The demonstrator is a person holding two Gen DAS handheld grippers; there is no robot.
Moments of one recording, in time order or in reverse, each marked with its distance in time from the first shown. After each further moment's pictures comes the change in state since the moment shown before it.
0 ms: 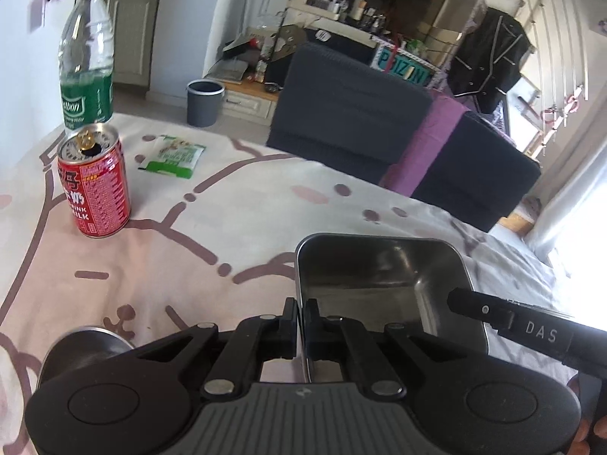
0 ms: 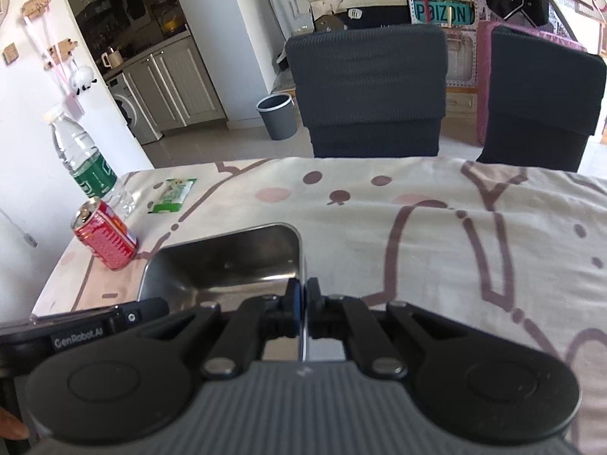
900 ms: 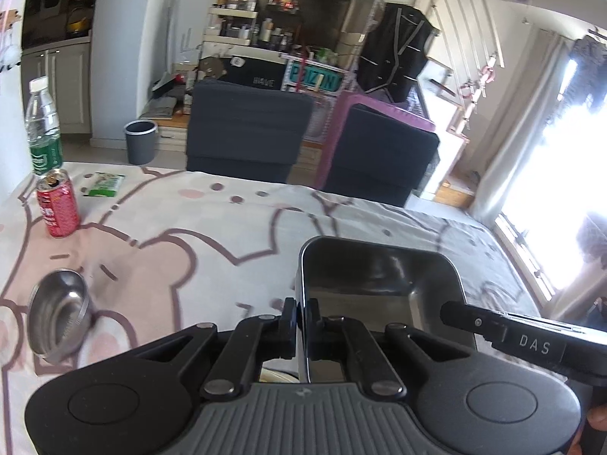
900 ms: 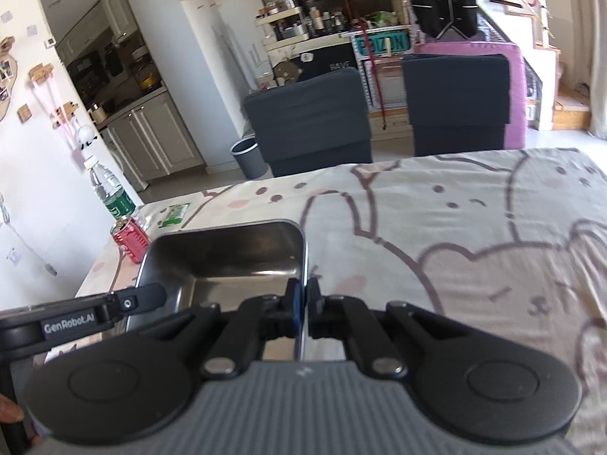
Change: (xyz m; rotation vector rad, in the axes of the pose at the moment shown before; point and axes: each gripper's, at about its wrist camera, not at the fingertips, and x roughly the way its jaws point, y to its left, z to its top) left arm -0.136 -0.126 -0.089 0.185 -0.059 -0.134; right arm -0.199 -0.070 -0.099 0.129 -0.137 -0.046
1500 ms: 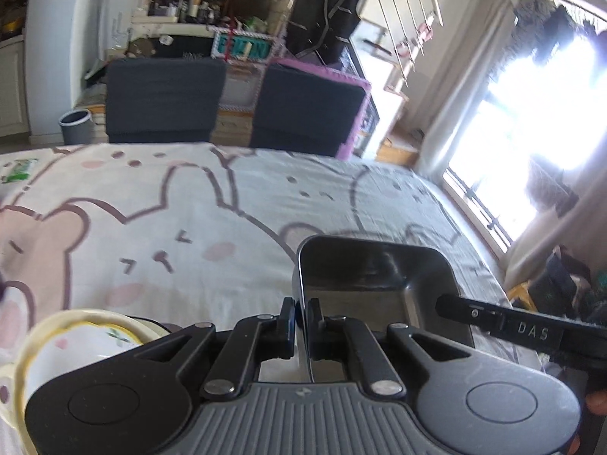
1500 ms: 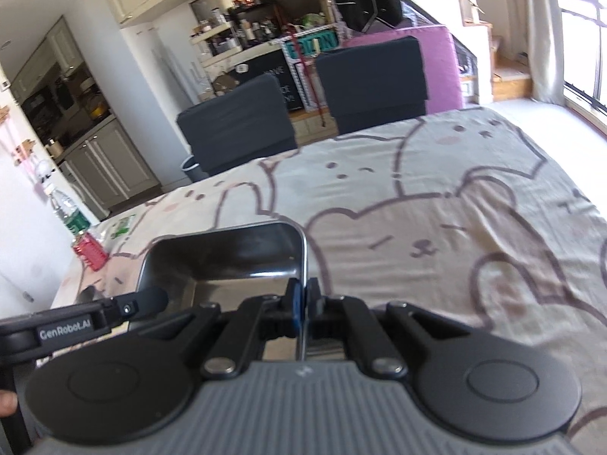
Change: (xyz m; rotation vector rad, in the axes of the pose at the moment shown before) left arm 0.027 -0.093 -0.046 0.103 0.104 -0.152; right arm -0.068 -0.095 -0.050 0.150 -0.019 -0.114
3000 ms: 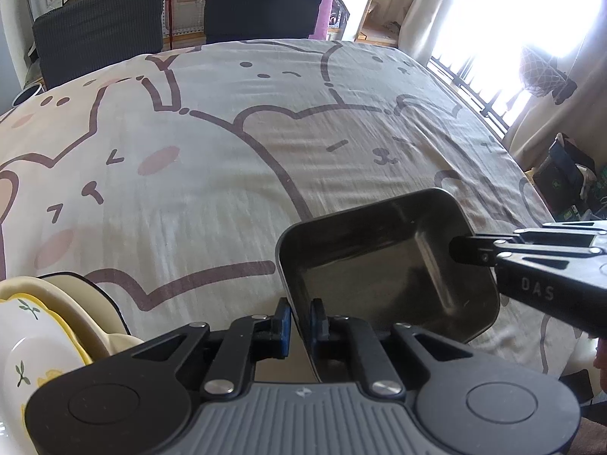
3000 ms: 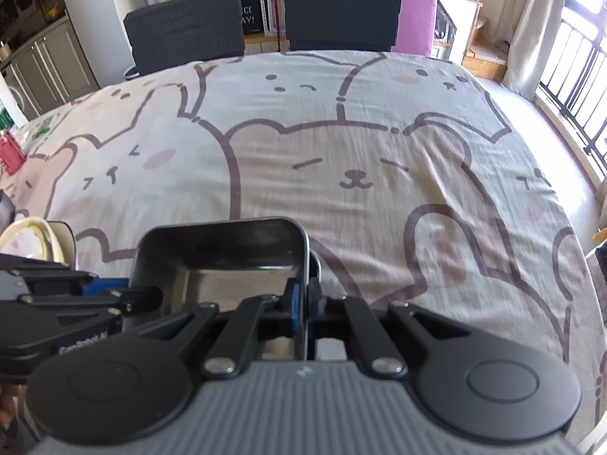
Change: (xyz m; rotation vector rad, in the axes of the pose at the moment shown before) left arm 0.089 -0.022 -0.037 0.173 0.300 0.000; right arm 0.045 -0.019 -0.019 -0.172 0.245 -0.243
